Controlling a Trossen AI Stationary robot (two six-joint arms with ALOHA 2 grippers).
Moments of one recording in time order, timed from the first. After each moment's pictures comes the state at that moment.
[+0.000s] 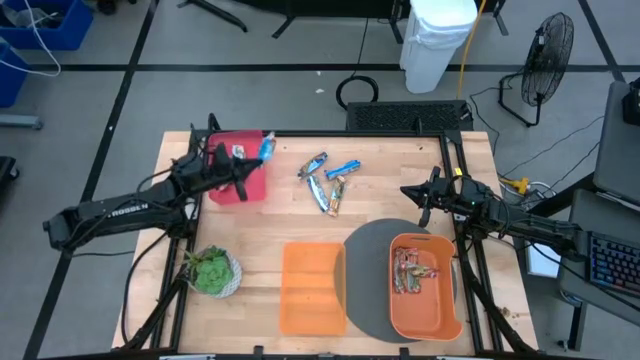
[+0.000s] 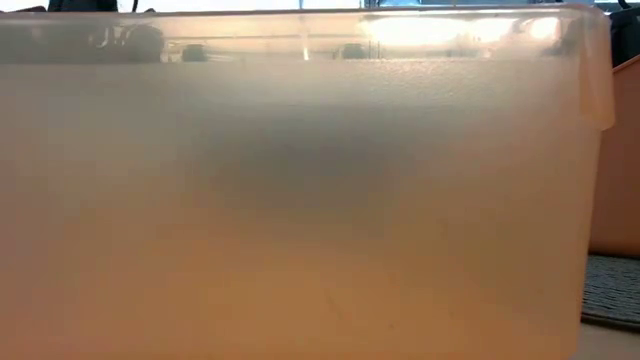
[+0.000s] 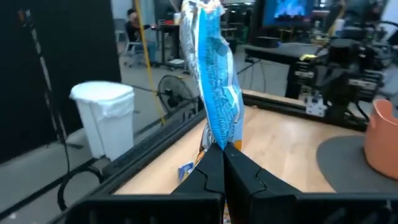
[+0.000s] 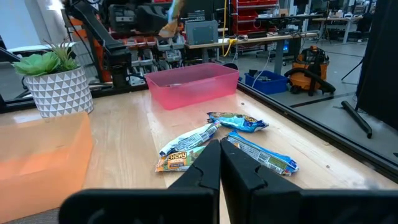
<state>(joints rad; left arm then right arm) 0.50 0.66 0.26 0.35 0.06 -0.04 -0.33 0.11 0.01 0.02 0.00 0.07</state>
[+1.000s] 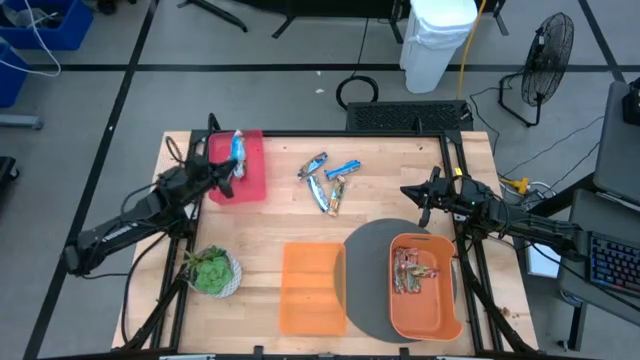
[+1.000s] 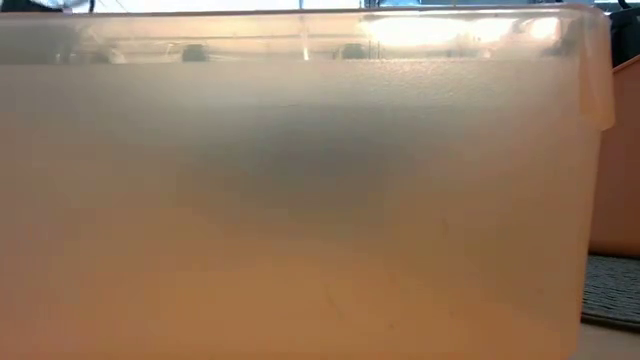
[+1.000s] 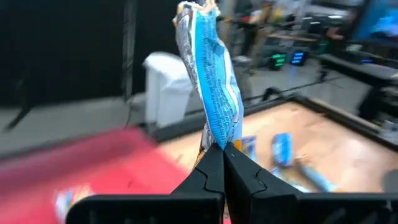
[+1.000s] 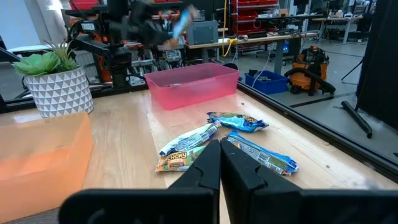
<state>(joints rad) 0.57 0.16 0.12 -0.08 -0.20 -0.26 -0.33 0.11 0.02 0.02 0.00 0.07</state>
